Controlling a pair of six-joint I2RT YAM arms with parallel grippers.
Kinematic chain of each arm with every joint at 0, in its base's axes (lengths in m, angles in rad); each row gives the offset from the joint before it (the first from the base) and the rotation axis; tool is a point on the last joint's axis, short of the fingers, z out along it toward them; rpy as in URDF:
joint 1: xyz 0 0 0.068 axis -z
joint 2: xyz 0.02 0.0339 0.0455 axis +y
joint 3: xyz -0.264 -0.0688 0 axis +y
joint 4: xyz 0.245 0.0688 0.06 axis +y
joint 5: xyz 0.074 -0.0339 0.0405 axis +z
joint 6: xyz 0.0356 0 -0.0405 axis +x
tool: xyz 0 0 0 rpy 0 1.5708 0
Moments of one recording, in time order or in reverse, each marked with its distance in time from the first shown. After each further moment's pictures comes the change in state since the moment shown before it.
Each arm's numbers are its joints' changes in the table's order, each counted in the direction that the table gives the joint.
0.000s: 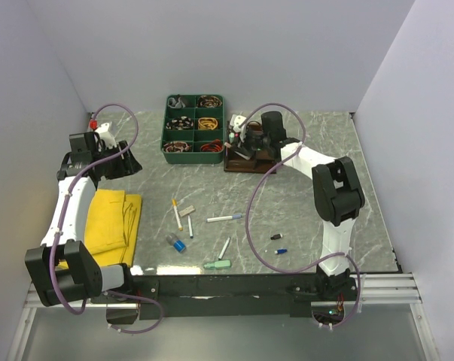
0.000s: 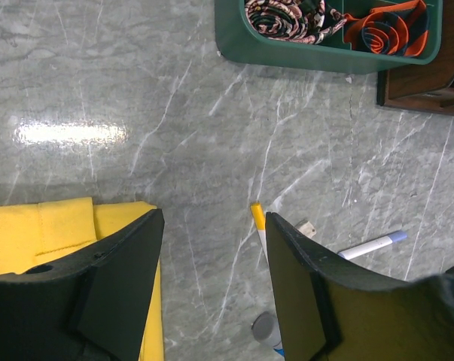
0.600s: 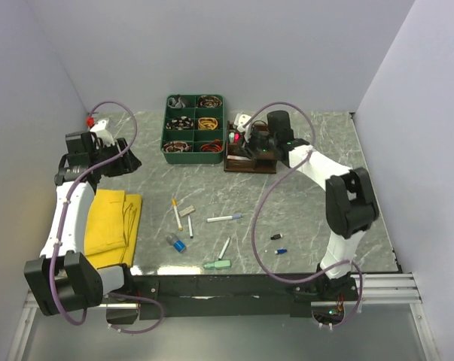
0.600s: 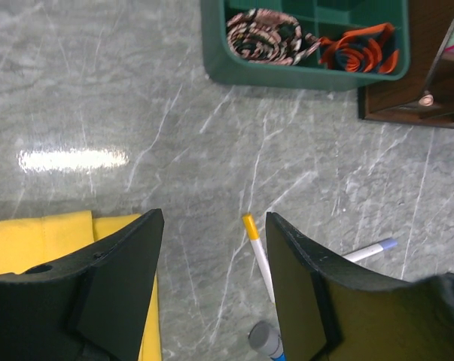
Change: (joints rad) left arm 0.001 -0.047 0.002 -0.030 -0.013 -0.007; right arm -0.007 -0.119 0.069 0.068 -0.054 0.001
